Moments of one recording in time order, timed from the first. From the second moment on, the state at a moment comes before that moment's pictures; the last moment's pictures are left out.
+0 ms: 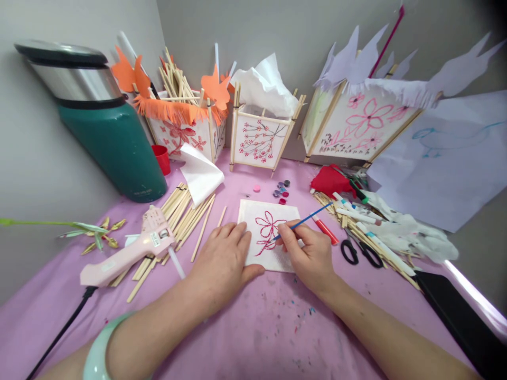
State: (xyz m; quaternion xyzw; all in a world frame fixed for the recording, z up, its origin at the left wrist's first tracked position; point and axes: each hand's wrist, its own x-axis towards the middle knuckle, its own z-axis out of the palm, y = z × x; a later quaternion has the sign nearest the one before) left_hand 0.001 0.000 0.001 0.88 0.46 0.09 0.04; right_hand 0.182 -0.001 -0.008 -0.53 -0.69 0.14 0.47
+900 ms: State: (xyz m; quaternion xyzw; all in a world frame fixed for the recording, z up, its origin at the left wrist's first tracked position) left_hand 0.000 0.001 0.002 0.88 0.46 0.09 0.05; right_hand 0.190 0.001 -0.006 -0.57 -0.69 0.10 0.44
